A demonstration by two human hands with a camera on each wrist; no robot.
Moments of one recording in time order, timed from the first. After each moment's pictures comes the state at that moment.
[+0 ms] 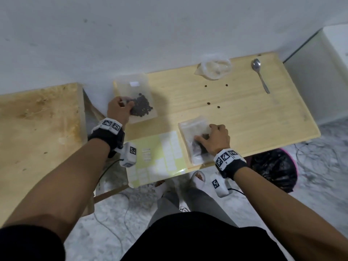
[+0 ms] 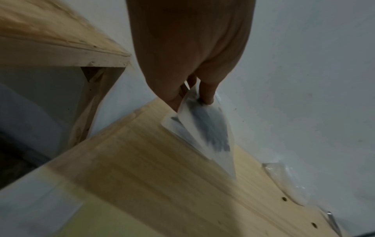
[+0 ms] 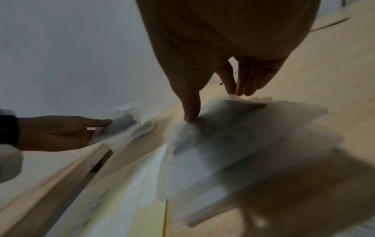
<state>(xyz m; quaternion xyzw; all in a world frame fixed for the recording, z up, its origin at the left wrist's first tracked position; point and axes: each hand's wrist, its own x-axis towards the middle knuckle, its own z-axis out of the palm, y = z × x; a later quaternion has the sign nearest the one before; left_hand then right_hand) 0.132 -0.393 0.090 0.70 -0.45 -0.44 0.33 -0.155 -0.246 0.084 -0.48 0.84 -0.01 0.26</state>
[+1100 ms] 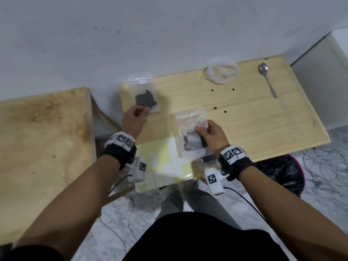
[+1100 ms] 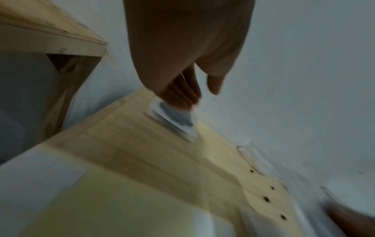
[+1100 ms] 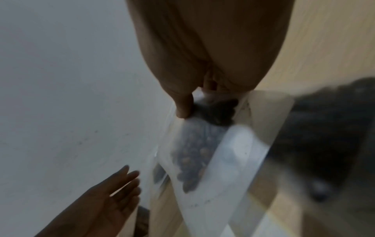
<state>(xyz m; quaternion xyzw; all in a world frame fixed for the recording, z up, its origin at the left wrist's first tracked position) 0.123 -0.372 0.092 0.67 -0.48 -0.47 0.31 -0.131 -0.275 0.090 -0.41 0.74 -0.29 0.45</state>
